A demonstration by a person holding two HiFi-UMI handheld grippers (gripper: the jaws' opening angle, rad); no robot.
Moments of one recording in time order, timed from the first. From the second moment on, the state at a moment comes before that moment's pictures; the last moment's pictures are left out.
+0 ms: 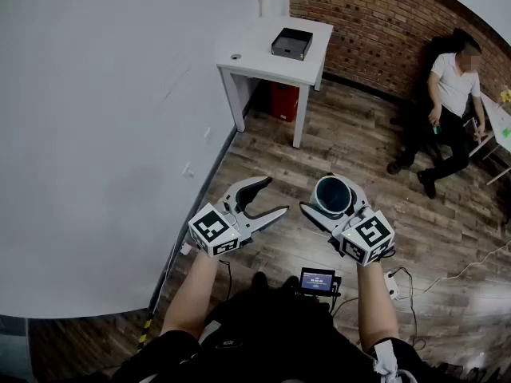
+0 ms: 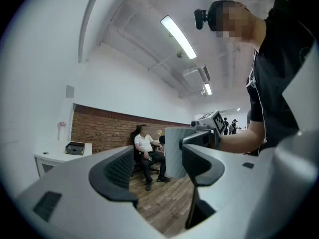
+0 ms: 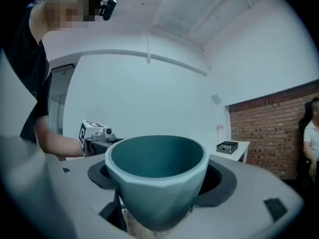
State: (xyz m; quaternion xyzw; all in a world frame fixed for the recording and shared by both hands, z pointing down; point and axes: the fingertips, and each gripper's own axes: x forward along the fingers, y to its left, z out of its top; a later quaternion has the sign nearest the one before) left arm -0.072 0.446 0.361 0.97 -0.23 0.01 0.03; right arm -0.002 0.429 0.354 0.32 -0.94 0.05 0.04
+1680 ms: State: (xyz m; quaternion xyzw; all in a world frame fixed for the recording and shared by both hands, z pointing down) left arm -0.004 0.451 0.376 0.97 -0.24 0.02 0.03; right arm 0.055 0.437 0.367 0.30 -0.95 0.06 0.06
